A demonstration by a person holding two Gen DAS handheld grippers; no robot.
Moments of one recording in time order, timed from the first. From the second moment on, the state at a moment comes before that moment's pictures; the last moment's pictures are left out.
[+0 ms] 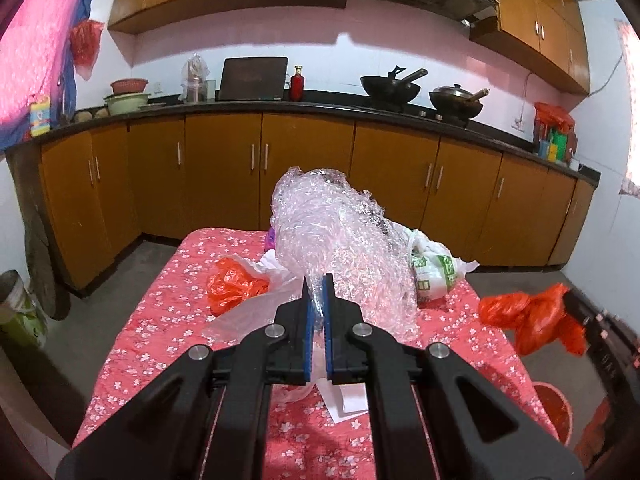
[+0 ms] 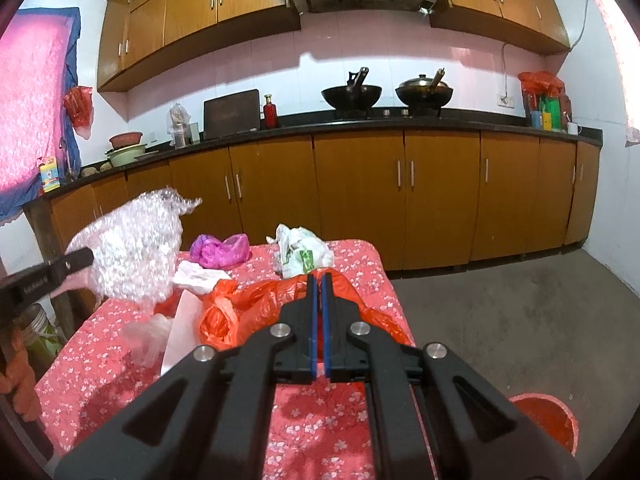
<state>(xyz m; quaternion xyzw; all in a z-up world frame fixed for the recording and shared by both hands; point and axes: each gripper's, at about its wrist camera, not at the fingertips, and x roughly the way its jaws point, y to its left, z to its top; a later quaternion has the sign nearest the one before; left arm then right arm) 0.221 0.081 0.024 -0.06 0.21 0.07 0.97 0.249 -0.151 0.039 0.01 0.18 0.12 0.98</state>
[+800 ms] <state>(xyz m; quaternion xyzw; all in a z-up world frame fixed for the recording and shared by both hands) 0.236 -0.037 0.016 -0.01 0.23 -0.02 0.97 0.242 -0.249 0.047 0.03 0.16 0.03 0.99</state>
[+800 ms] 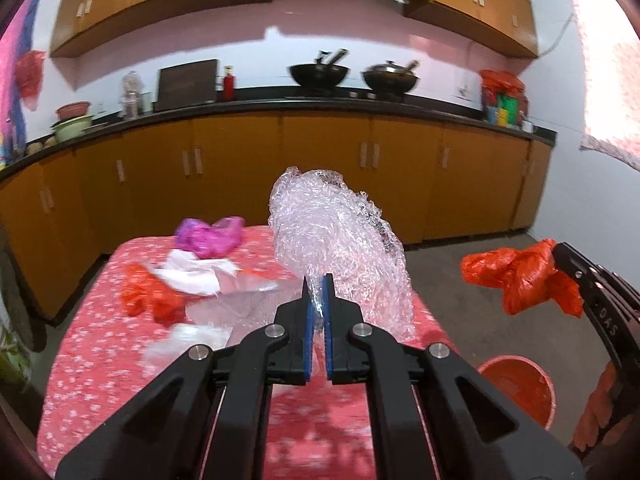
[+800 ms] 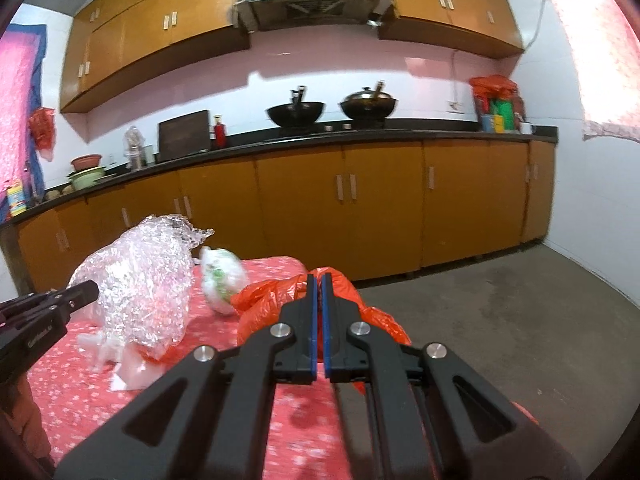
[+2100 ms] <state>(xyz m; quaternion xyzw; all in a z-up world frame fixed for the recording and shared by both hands) 0.240 -0.308 -0.134 0.06 0.41 -0.24 0.88 0.208 -0.509 -0.138 0.11 0.31 -0.19 0.92</state>
